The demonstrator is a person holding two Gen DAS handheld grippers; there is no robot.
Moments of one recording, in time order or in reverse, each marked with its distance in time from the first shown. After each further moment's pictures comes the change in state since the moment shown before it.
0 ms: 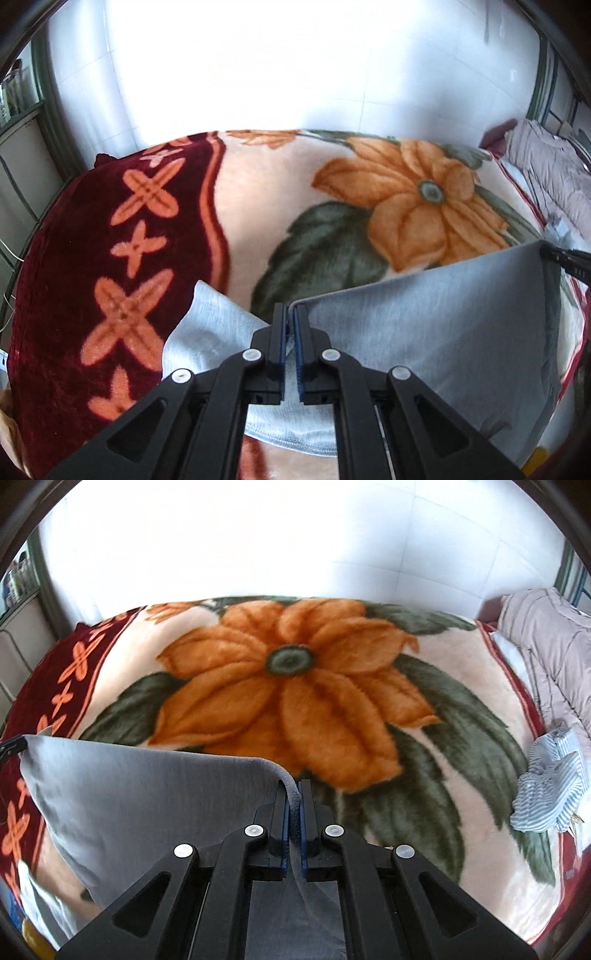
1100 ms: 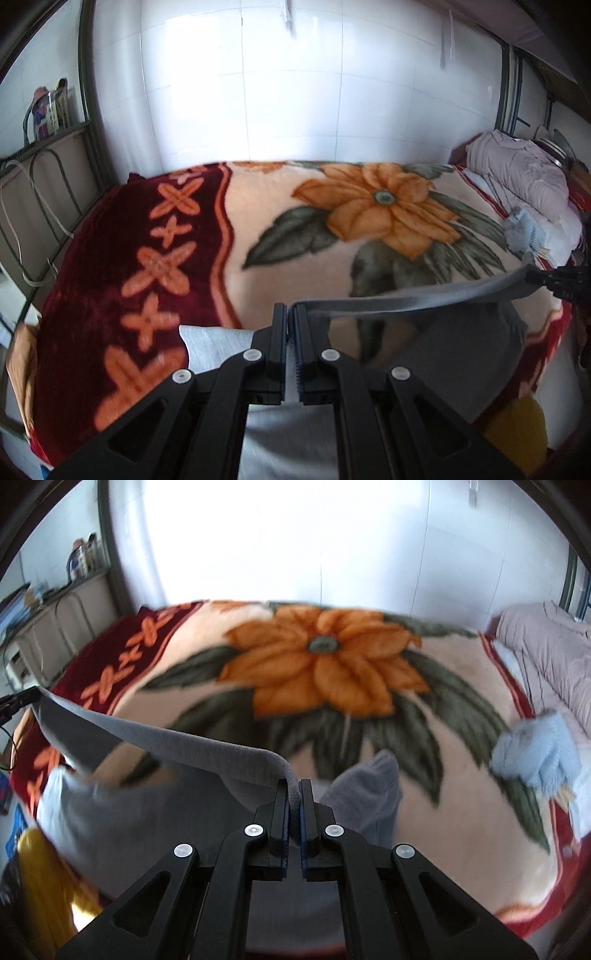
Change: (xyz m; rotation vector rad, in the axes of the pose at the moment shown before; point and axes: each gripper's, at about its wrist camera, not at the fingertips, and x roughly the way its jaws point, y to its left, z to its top) left arm -0.162 -0.039 -0.137 0.010 -0.151 -0.004; right arm -0.117 -0.019 -0.148 -0.124 -0.027 0.157
